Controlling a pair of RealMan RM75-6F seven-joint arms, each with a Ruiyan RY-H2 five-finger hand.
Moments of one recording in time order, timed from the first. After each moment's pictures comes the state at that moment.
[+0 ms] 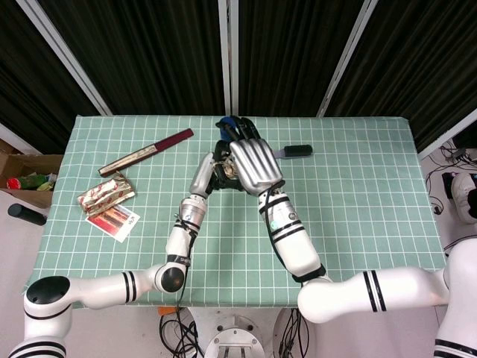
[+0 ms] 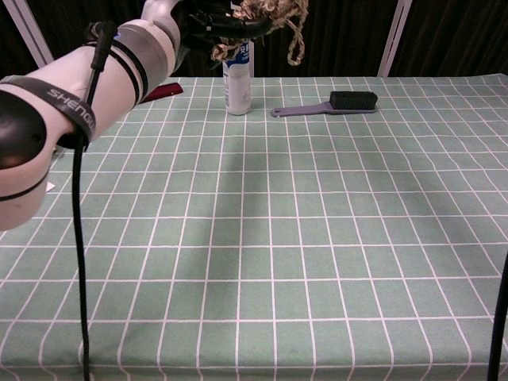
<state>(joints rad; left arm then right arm) -0.89 -1.89 -0.57 -1.40 0.89 1.08 -0.21 1.17 -1.42 0.57 -2.04 -0.47 1.31 -0.67</state>
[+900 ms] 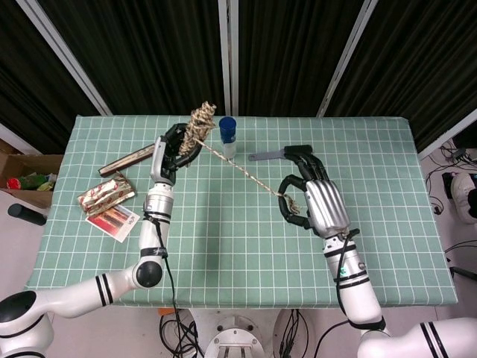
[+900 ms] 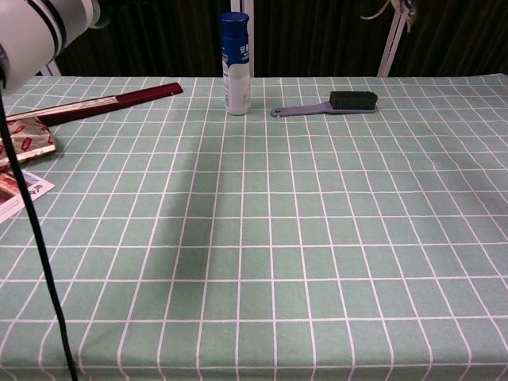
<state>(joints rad) -0.71 -1.79 -0.71 -1.56 0.92 1.10 -0.56 0.76 -1.32 0.25 -2.30 -0.93 1.55 -0.42</state>
